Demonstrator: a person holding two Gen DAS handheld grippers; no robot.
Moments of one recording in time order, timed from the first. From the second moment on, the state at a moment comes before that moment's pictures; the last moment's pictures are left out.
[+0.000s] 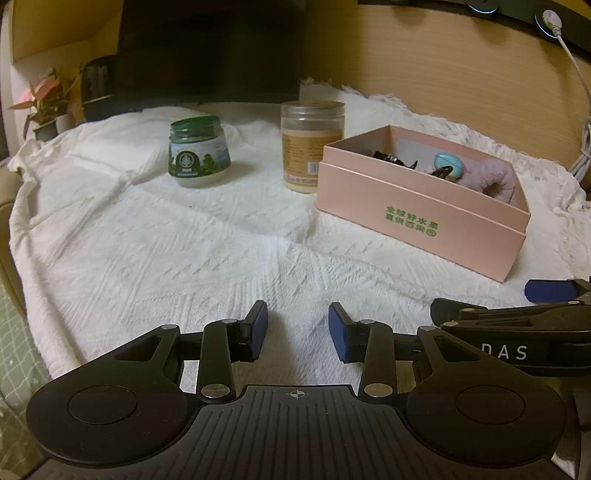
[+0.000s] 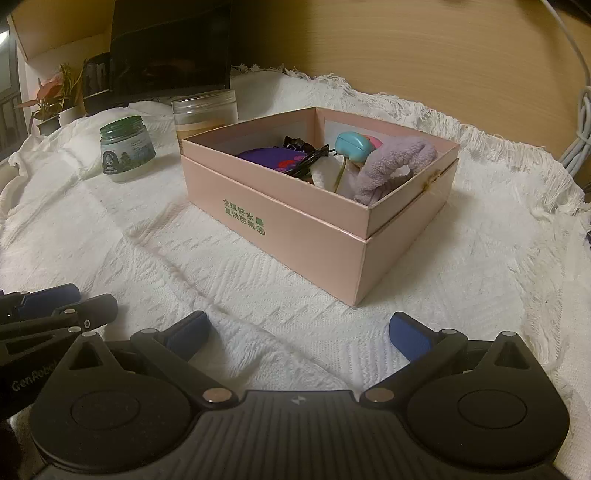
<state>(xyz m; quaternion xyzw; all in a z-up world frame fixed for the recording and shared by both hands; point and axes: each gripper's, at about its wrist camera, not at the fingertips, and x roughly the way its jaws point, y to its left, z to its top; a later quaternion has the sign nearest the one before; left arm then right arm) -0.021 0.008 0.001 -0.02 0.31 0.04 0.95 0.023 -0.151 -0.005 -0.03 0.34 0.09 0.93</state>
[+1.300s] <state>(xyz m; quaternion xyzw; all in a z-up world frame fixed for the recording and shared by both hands) -0.022 0.009 0.001 -0.02 0.31 0.04 0.95 0.023 -0.150 -0.006 -0.03 0.34 0.09 0.93</state>
